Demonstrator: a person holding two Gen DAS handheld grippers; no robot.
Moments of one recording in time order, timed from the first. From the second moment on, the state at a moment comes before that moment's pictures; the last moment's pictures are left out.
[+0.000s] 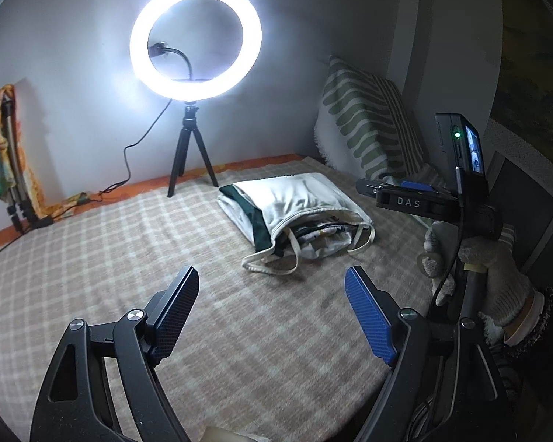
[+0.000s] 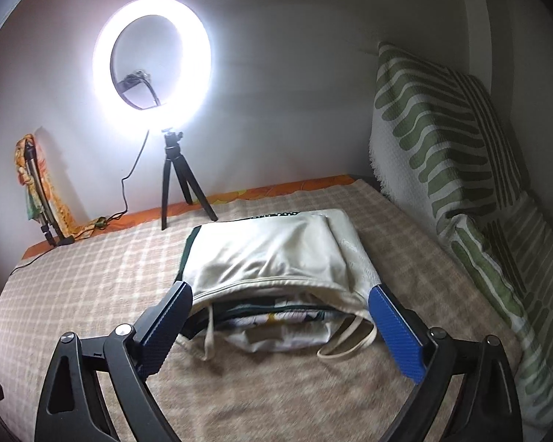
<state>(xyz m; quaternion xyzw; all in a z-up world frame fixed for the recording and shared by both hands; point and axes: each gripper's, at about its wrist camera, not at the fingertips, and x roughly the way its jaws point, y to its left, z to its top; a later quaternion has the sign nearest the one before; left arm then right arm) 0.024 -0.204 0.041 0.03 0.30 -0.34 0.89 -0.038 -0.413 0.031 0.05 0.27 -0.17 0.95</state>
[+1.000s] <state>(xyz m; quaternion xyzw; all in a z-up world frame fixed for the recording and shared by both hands) -0.010 -0.163 0.004 0.06 0.29 -0.27 0.92 -0.089 -0.343 0.004 0.04 0.22 -0.16 0.96</state>
